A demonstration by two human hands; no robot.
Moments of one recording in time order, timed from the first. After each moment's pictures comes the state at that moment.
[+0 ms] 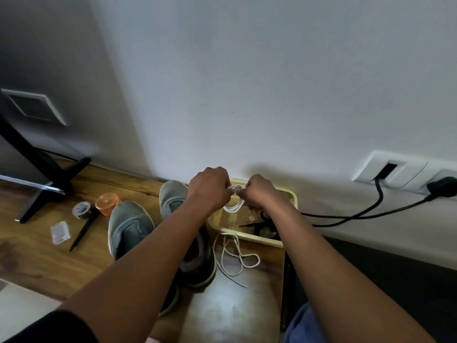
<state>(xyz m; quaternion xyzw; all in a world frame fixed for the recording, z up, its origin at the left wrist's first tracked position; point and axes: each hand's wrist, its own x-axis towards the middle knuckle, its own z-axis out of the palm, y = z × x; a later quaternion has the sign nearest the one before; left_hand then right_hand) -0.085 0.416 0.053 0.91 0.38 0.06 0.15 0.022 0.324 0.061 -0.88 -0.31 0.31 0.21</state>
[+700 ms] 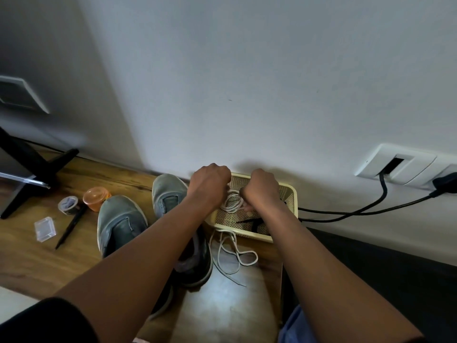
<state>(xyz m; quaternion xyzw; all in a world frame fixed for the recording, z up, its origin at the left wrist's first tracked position) -0.071 0.425 0.021 0.94 0.32 0.06 0.04 0.034 0.331 0.022 -0.90 -0.31 0.20 0.23</state>
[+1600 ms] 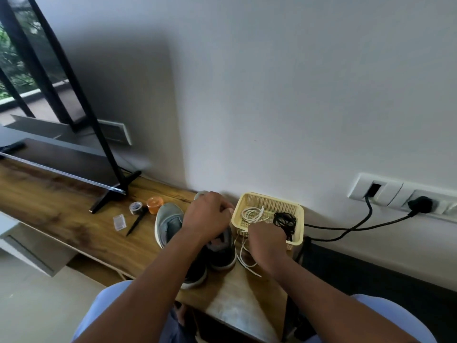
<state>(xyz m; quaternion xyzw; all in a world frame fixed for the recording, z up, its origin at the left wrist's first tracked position) -0.219 0.335 0.121 0.88 0.39 0.18 0.22 -0.084 0.234 0.039 -0.86 -0.52 -0.04 -0.03</state>
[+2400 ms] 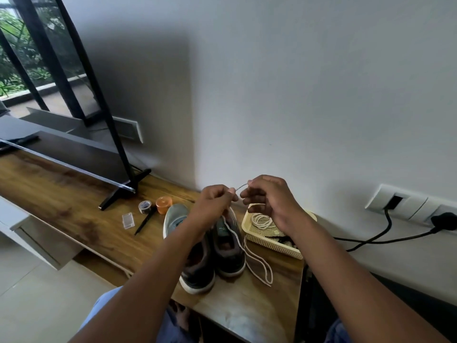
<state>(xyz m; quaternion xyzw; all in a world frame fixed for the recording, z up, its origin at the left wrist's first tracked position) -0.228 0.361 0.128 0.69 0.36 0.28 0.56 -0.070 0.278 0.150 -0.58 -0.31 0.45 0.61</state>
